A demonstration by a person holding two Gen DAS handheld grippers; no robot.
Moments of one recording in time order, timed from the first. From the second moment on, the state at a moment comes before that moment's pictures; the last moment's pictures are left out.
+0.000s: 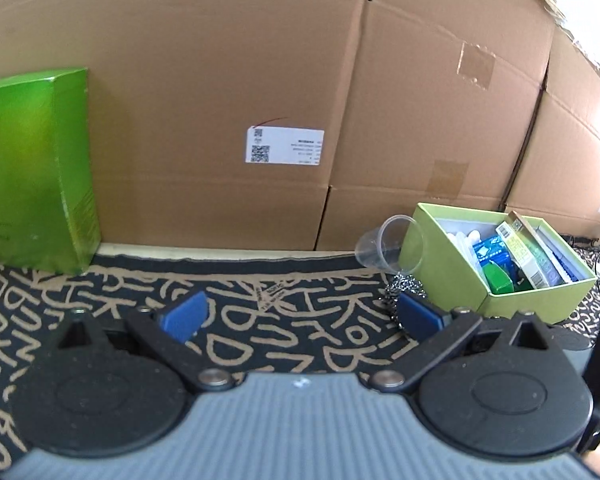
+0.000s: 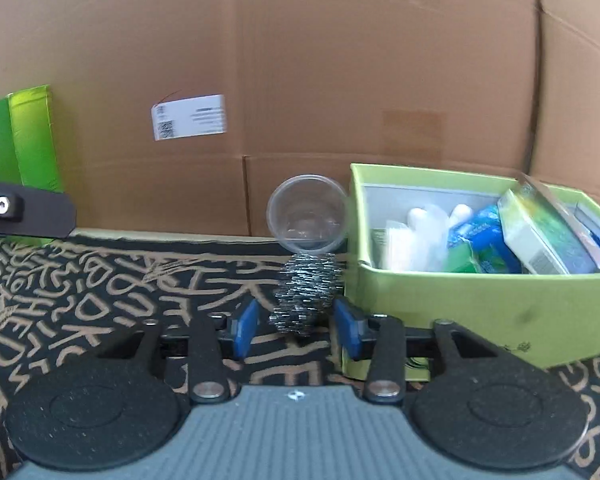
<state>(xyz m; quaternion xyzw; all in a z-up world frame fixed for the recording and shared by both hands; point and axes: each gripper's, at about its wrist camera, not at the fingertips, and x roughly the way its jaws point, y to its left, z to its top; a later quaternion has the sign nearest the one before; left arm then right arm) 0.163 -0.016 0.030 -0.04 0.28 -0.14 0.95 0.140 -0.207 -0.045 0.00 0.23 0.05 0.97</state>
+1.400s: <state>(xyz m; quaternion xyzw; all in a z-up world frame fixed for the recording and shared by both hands) 0.222 -0.005 -0.027 -0.06 0.35 -0.12 0.93 0.158 -0.166 -0.044 -0.08 0.22 0.06 0.97</state>
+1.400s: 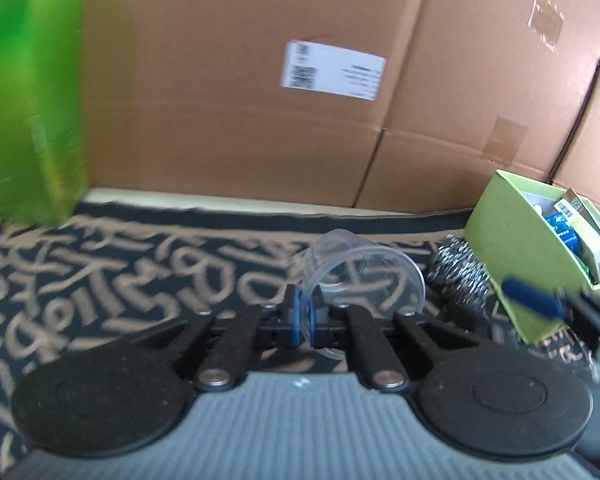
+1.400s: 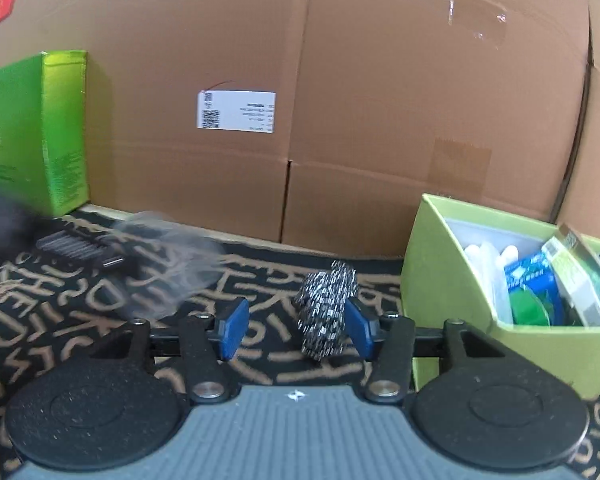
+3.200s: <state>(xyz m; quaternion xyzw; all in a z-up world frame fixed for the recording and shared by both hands) 0.151 -0.054 0.038 -0.03 0.29 -0.21 0.93 0.067 -0.237 0.005 0.03 0.21 0.13 0.97</state>
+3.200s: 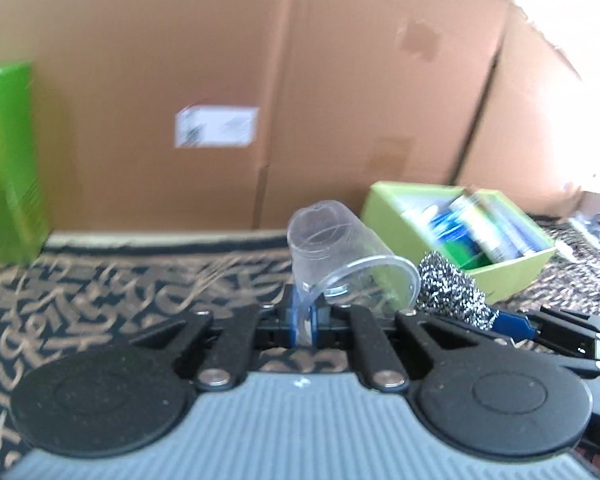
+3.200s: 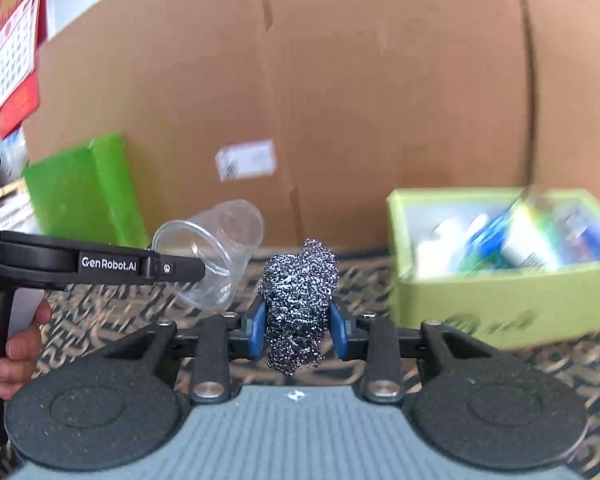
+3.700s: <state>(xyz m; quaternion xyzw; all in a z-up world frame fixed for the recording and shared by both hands) 0.219 -0.199 0.077 0.01 0.28 -0.27 0.92 0.107 -0.326 0.026 0.00 0.16 0.01 0.99</state>
